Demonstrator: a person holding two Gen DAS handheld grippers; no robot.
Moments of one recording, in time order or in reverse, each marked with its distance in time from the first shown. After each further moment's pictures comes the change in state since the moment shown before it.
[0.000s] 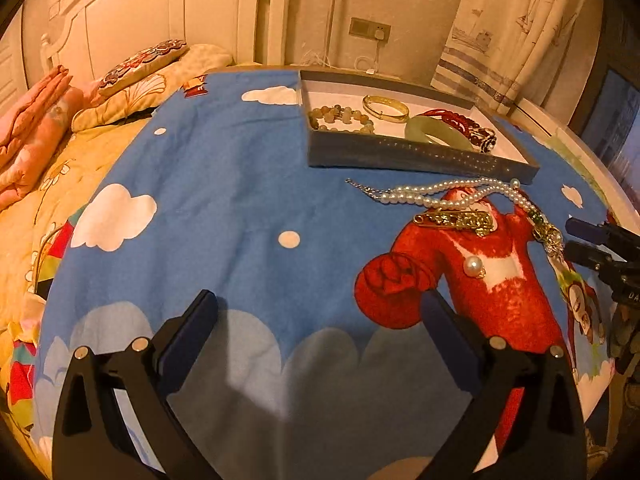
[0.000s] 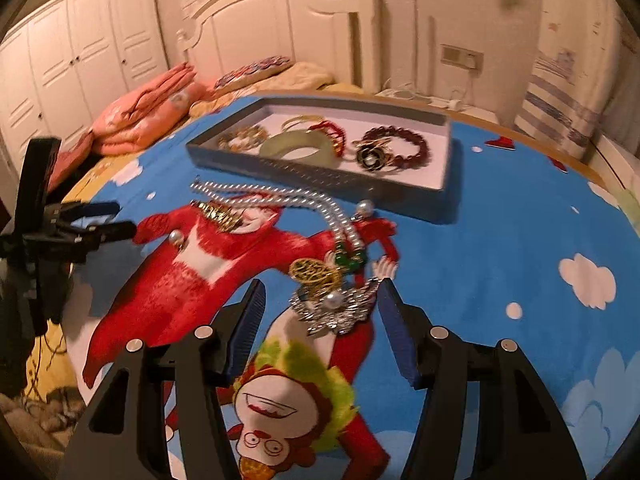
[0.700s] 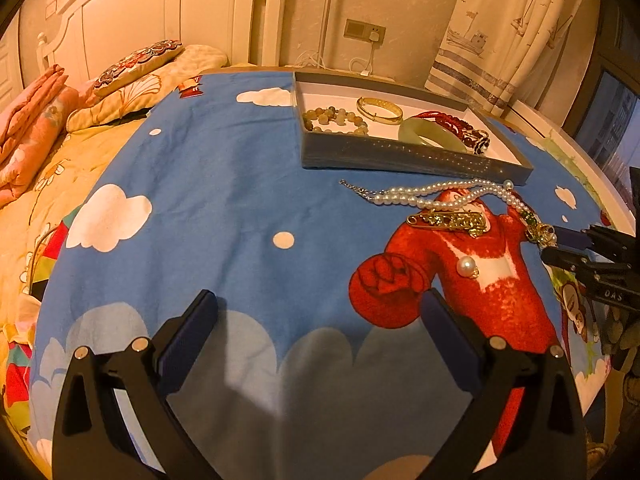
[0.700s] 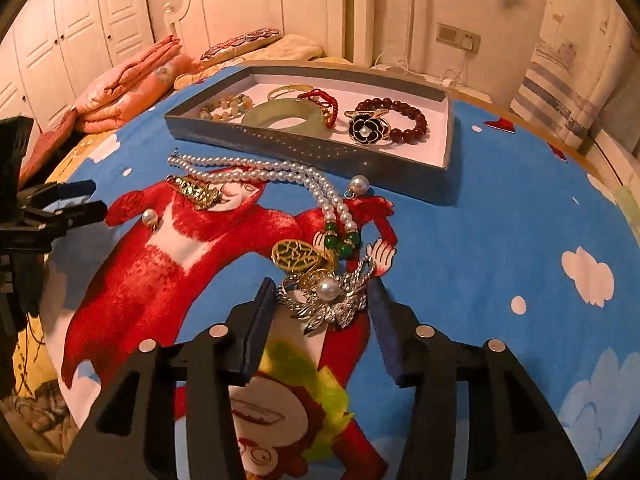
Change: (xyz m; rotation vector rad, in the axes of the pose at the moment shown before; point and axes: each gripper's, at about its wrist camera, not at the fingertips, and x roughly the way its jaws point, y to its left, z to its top) left arm -0.001 0.000 -0.001 -0.003 -0.004 -0.017; right arm 0.017 -0.001 0.000 -0.029 0.099 -0.074
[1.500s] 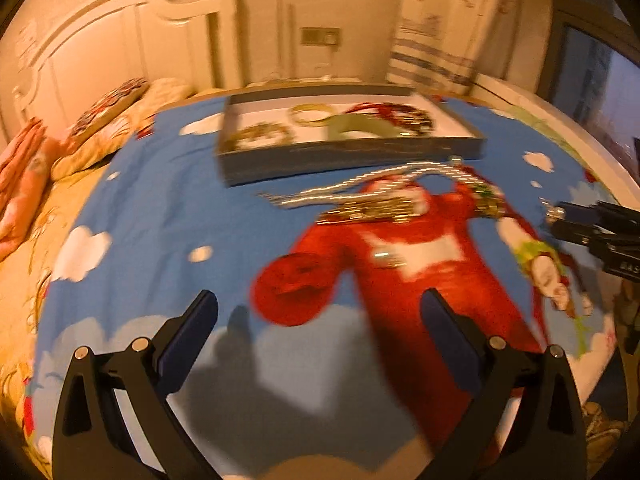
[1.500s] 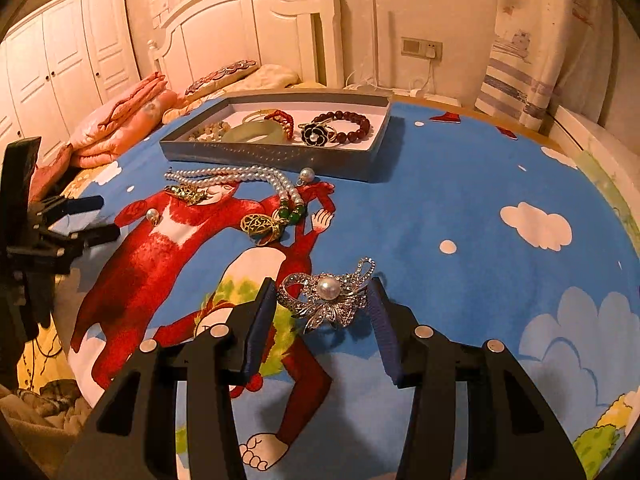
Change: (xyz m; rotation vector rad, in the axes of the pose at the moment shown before) left arm -0.009 -0.069 -0.007 0.178 -0.036 -0.008; right arm -0.045 -0.032 -0.039 0.123 -0.114 -0.007
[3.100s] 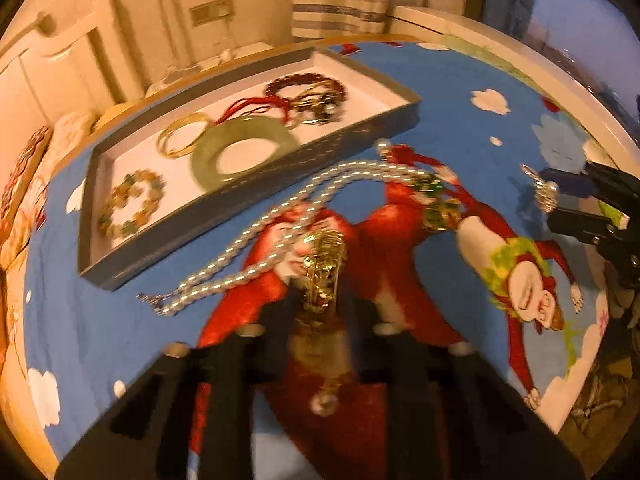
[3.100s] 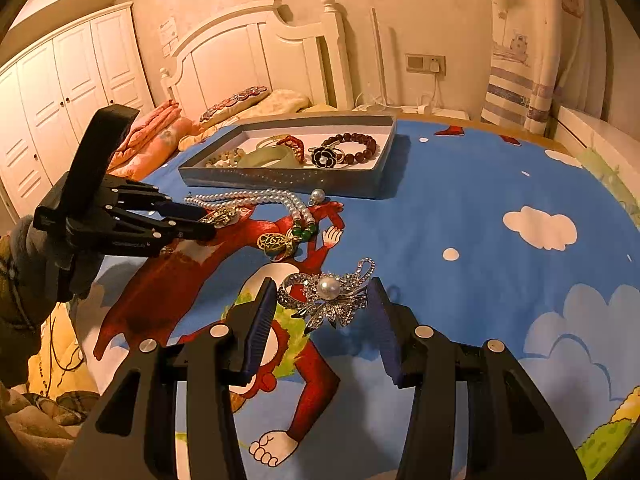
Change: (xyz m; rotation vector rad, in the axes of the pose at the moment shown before) left arm 0.062 -0.055 0.059 0.304 0.173 -0.154; right arm -0.012 -0.007 -0.004 0.041 -0.088 0.073
